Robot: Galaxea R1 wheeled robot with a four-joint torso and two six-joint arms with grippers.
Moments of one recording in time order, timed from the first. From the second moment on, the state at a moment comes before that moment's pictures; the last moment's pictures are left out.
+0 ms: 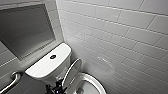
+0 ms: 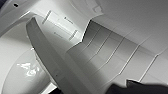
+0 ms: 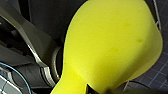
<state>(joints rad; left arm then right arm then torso) 0.69 2.17 -1.18 -0.96 -0.67 -0.62 -1.62 2.84 -2.47 -0.31 0.23 0.31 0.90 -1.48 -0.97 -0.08</state>
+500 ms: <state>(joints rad) 0.73 2.08 -1.18 -0.95 -0.70 -0.71 -1.62 2.84 -2.47 -0.31 0.23 0.31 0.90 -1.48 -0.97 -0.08</state>
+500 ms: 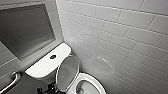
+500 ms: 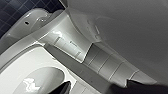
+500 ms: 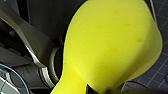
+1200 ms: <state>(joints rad) 0.81 2.13 -1.31 -0.88 -0.72 -0.82 -1.64 2.83 -2.47 -0.31 0.23 0.34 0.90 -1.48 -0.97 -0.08</state>
